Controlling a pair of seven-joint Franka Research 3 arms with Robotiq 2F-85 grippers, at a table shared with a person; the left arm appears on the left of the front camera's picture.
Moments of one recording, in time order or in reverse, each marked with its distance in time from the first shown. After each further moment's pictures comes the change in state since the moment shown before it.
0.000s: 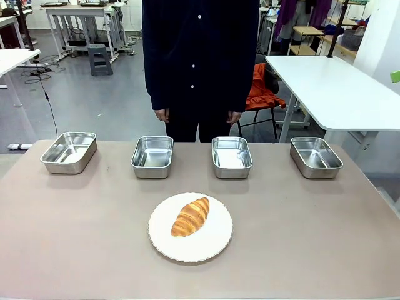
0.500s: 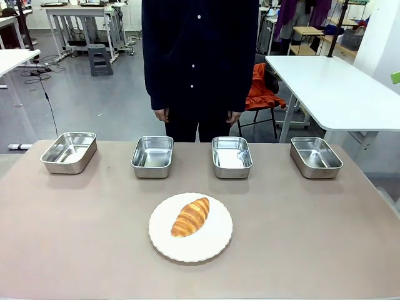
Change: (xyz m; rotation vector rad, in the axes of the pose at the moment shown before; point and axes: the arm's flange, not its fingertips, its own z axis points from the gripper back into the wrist) left arm 0.000 0.001 0.001 0.004 0.001 0.001; right arm 0.000 0.001 0.001 -0.010 0.012 0.000
